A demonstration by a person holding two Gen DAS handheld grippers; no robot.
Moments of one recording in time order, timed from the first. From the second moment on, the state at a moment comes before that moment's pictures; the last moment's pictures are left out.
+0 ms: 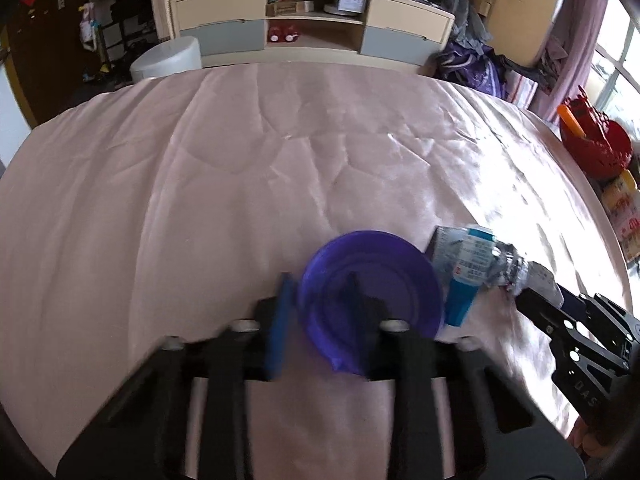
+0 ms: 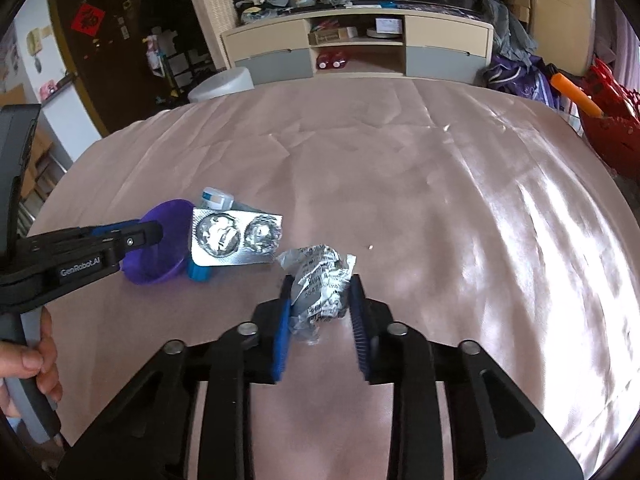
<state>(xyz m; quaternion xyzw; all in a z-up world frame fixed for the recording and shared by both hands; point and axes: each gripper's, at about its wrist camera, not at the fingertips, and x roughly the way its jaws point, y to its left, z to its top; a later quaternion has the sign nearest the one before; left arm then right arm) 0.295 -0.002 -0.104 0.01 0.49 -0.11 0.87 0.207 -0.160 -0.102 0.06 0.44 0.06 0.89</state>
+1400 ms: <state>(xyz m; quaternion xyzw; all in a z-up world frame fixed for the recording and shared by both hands) 0.005 0.017 -0.044 -0.01 0.45 -0.18 0.87 -0.016 -0.169 -0.009 0.07 0.38 0.12 0.91</state>
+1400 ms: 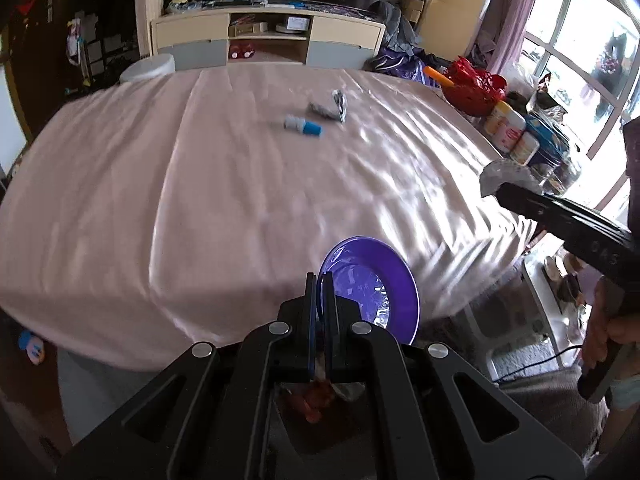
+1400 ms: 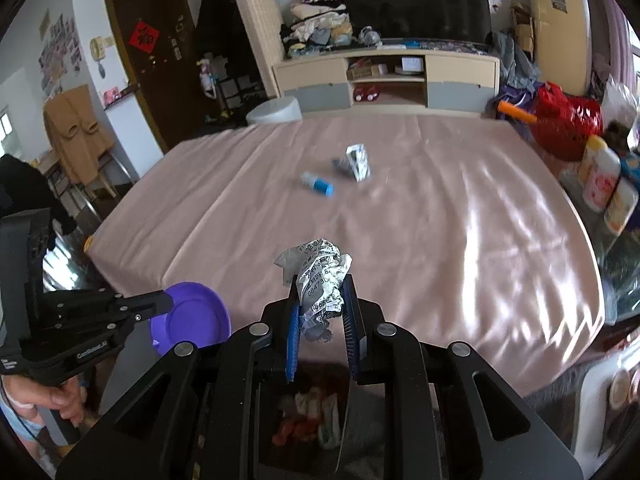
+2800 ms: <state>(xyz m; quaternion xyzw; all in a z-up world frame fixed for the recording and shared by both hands) -0.047 0.030 -0.185 0.01 0.57 -0.10 0.82 -0.056 -0.124 -0.169 0.09 0.55 0.12 0.82</state>
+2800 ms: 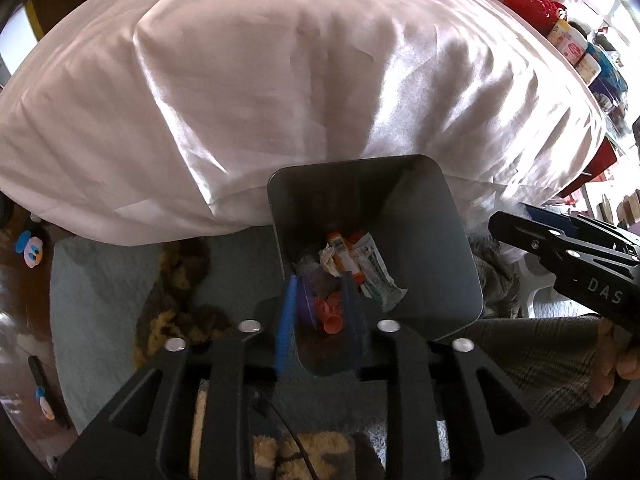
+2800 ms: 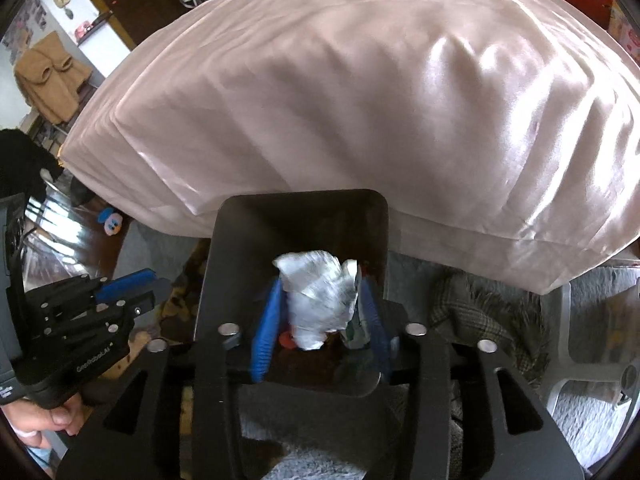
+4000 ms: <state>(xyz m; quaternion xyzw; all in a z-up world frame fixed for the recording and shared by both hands) 0.084 0.019 -0.066 0.04 0.49 -0.08 0.87 0.085 -0.196 -0.047 0.10 0.44 0.05 0.89</state>
